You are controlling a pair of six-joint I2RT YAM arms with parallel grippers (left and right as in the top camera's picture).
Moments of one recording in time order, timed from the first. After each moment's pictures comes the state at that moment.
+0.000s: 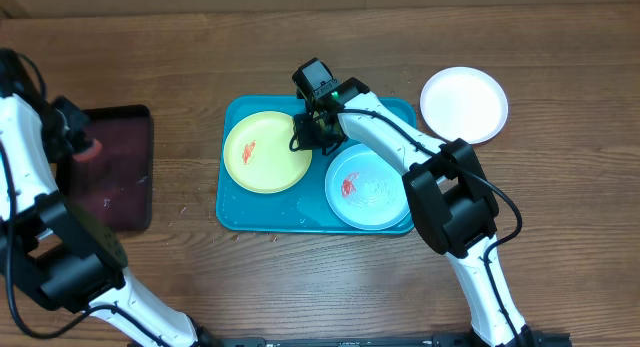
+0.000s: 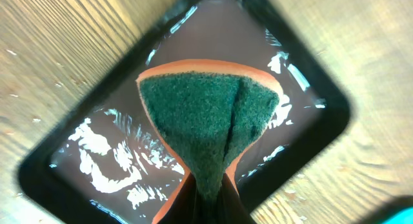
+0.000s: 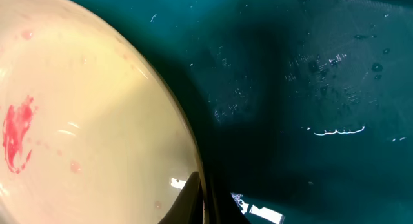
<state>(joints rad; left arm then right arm) 0.55 2.01 1.84 -1.13 -0.01 -0.36 0.60 2.37 1.91 -0.79 -0.17 0.41</state>
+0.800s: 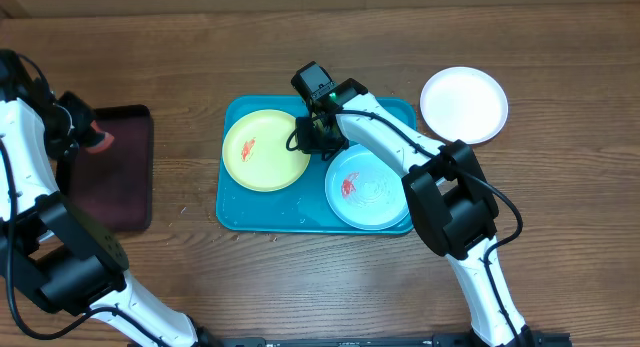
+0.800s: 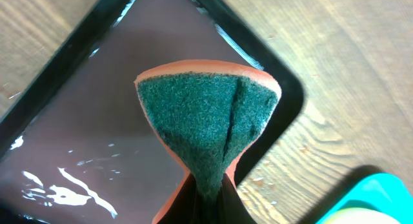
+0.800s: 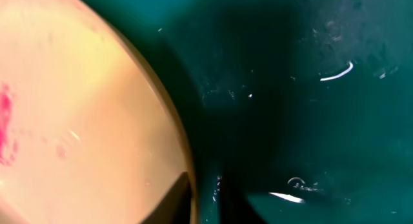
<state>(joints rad) 0.55 1.99 1.78 -1.05 0.15 -0.31 0.61 2.36 1.91 -0.87 -0.16 0.55</state>
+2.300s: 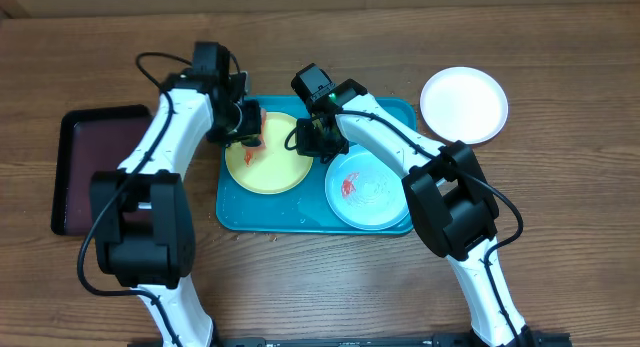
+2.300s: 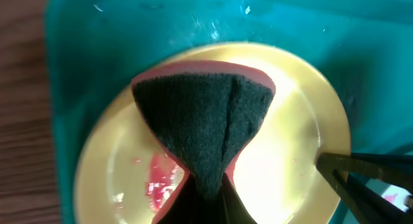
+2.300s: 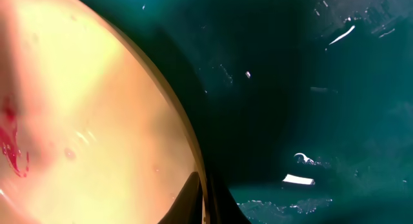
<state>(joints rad) -0.08 1.99 1.49 -0.82 0.22 -0.18 0.62 2.36 1.90 -0.90 -0.17 0.62</state>
